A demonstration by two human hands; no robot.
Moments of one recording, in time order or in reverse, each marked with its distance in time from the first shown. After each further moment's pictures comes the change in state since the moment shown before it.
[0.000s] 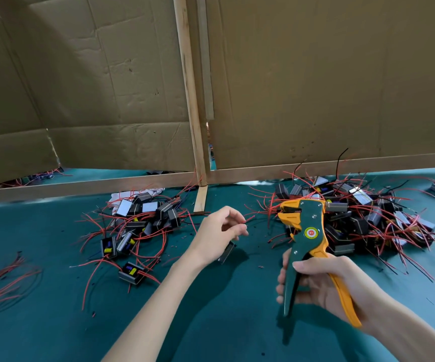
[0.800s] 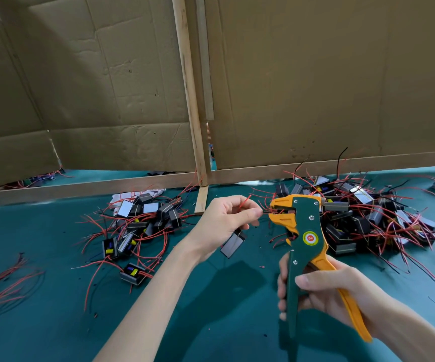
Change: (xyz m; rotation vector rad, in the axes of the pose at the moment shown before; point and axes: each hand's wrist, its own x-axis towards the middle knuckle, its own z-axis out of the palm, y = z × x) left_hand -0.008 0.057 -0.006 -0.276 -0.116 0.037; right_hand -0.012 -0.007 0.013 -0.114 -0.174 -0.013
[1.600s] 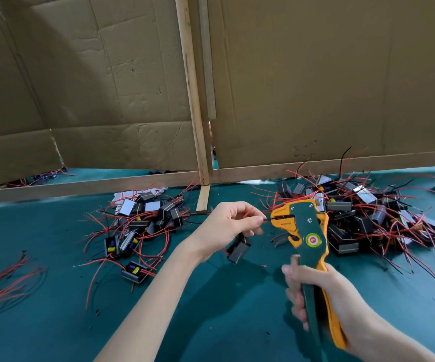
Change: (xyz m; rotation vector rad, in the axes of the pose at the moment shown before) left_hand -0.001 -0.006 -0.002 0.101 -0.063 -0.078; right_hand 0.004 0.024 0.017 -0.132 0.397 0.042
